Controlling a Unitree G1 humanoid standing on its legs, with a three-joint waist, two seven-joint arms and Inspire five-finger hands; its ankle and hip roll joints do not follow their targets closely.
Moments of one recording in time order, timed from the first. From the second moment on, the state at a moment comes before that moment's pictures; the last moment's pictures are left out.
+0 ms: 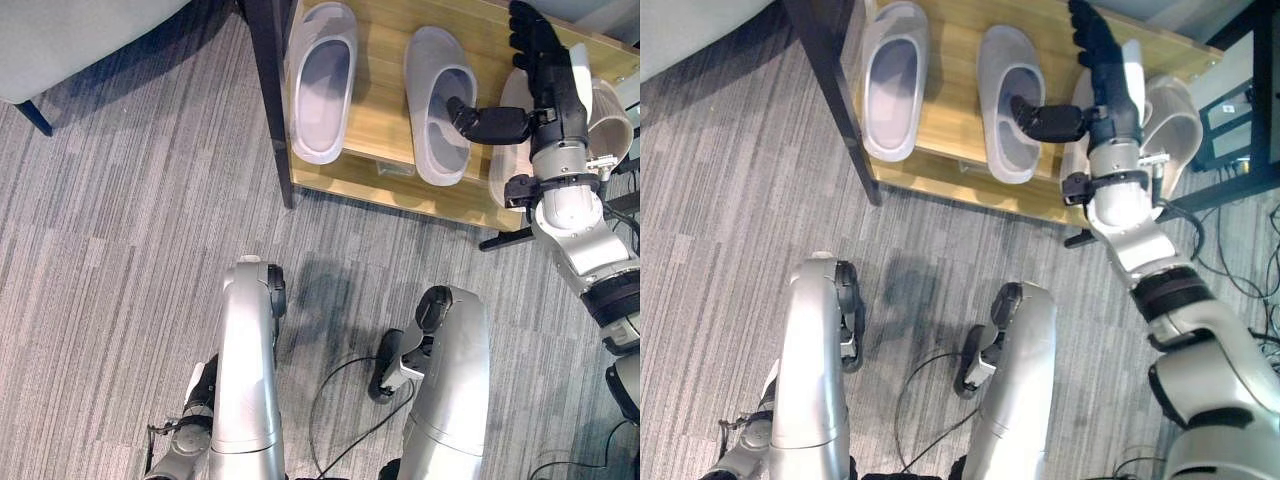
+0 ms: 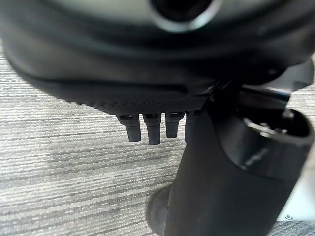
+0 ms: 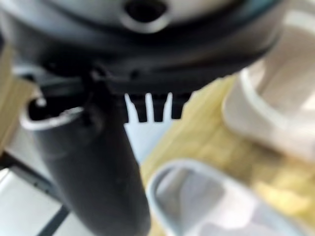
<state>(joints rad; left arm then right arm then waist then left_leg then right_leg) -0.09 0.42 -0.48 0.94 -0.36 -0.33 0.29 -0.89 -0.91 0.49 0.51 0.45 -0.35 -0.45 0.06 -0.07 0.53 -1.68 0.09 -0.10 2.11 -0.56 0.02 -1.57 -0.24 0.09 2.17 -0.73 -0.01</state>
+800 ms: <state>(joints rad) -0.09 0.40 -0.45 0.94 -0.33 -0.32 0.33 -0.70 -0.81 0.43 0.34 0.53 -0.36 -0.40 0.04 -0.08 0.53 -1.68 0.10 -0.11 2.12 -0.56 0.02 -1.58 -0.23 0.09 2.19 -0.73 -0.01</state>
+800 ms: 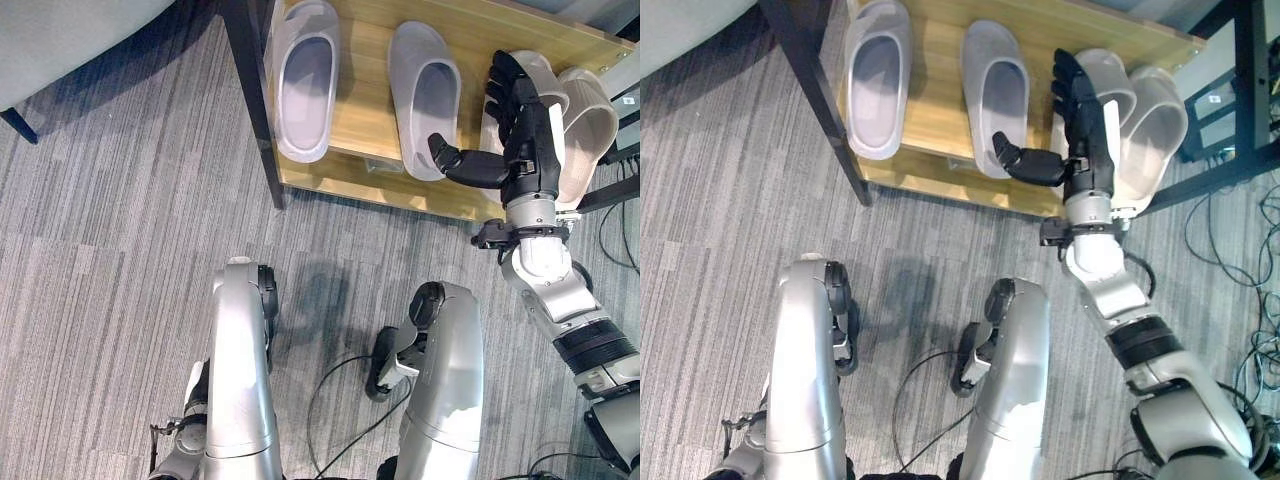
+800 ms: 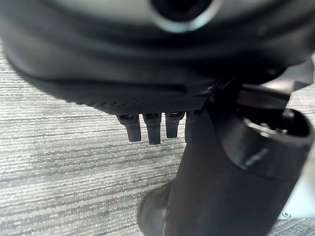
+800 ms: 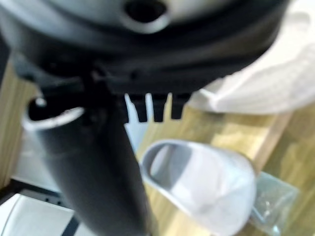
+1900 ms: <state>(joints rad) -0.10 0.38 -0.42 1.00 -0.35 -0.30 0.35 -0.65 -0.60 0.41 0.34 0.70 -0.36 -0.42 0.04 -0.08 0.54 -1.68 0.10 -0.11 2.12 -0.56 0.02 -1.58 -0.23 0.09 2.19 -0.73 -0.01</state>
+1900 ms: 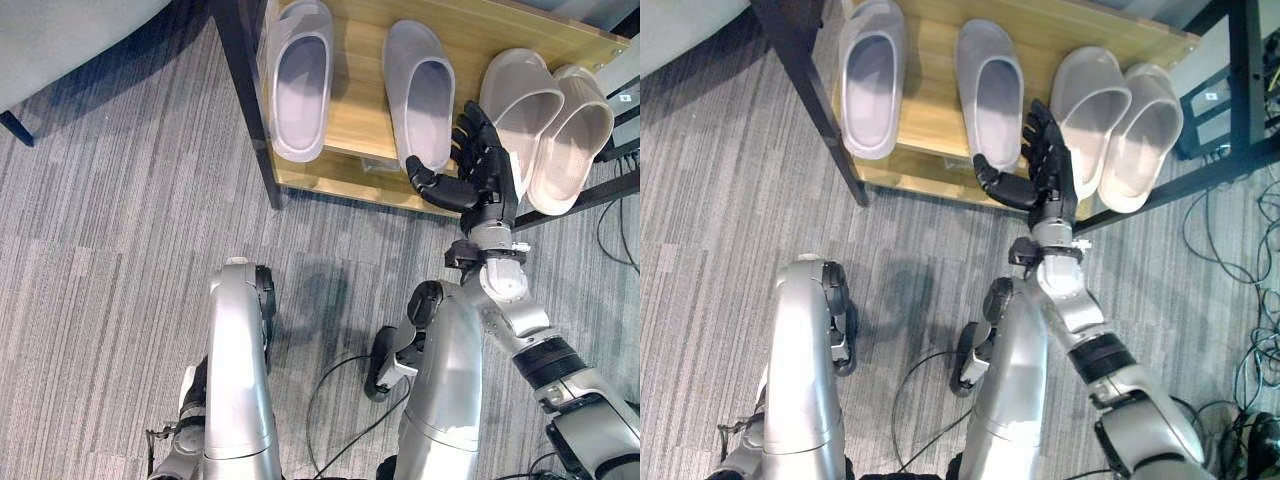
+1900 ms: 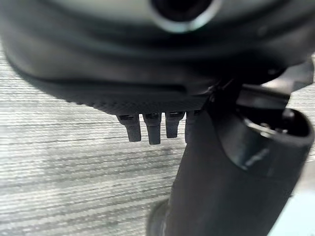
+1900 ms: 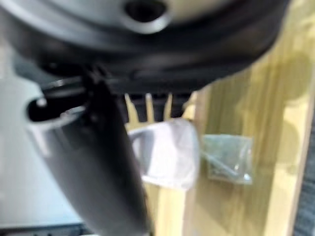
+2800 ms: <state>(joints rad) -0.13 0.36 -0.43 1.05 -0.35 -0.28 0.37 -0.88 -0.53 0.42 0.58 0.90 -0.40 -0.44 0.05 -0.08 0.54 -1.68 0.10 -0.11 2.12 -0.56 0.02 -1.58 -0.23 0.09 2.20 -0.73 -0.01</state>
